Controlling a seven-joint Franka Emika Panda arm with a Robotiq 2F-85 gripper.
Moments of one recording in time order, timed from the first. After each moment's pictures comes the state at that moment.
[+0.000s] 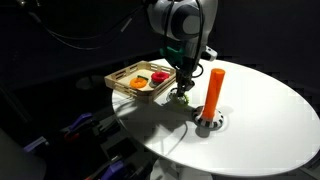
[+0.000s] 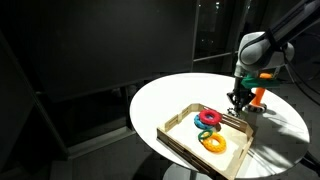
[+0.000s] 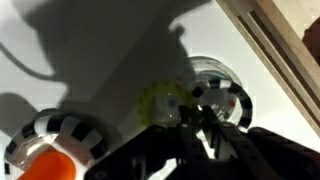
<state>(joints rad) -0.04 0.48 -0.04 -2.09 0.12 2.41 0.32</state>
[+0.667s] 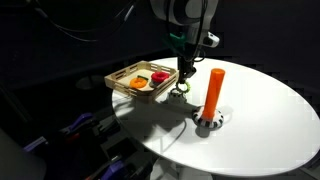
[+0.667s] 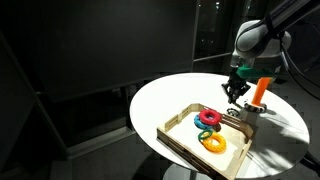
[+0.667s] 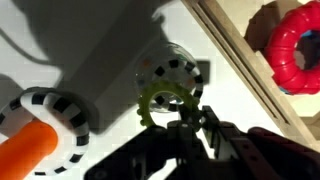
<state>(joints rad) -0.02 0.44 -0.03 -2.02 0.16 2.34 0.32</state>
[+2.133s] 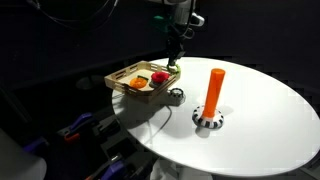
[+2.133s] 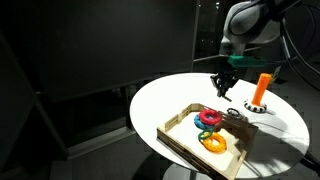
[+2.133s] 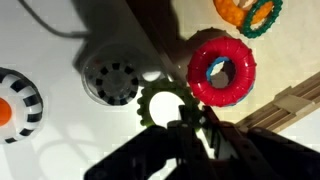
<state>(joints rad) 0.07 0.37 0.01 -1.97 0.14 2.25 0.31</state>
